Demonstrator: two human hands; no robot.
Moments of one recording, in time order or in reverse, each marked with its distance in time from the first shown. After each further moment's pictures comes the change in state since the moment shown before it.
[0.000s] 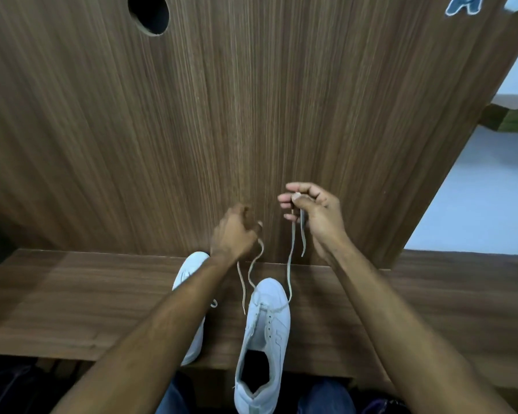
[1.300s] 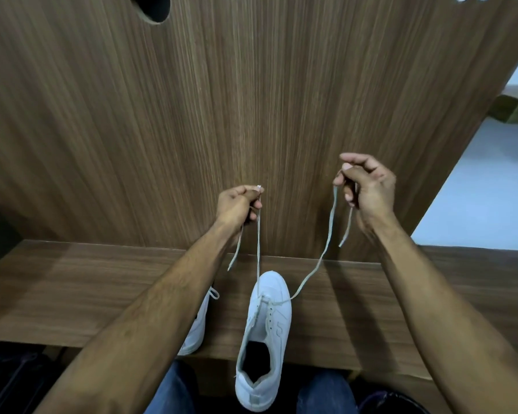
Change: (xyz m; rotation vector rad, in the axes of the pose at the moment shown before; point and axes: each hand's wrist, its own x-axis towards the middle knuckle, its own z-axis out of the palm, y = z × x) left_hand 0.016 0.025 -0.010 -0.832 -0.011 -0.218; right_hand 0.022 -0.025 -0.058 0.019 0.154 -0.224
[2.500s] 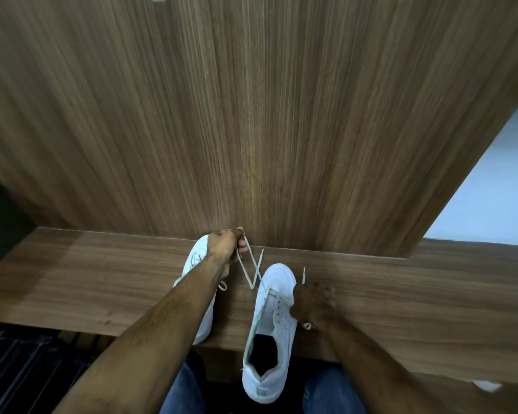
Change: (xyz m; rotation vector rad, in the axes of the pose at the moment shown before) left_hand -0.008 -0.084 -0.043 0.009 0.212 -0.390; right_hand -0.133 0.181 0.005 -1.657 -0.828 0.404
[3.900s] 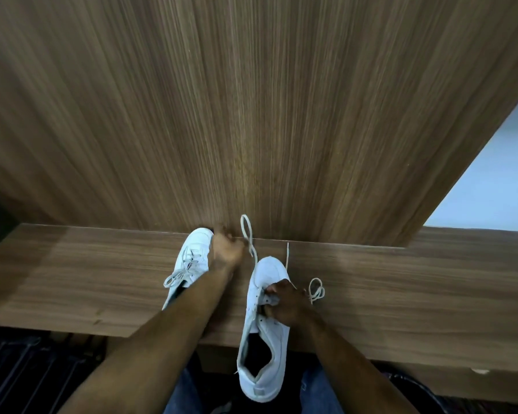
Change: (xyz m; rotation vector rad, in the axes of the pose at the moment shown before) left_hand 0.023 -0.036 0.016 0.472 0.163 0.297; right_hand 0.013 -0.016 0.034 0.549 -0.055 -0.116
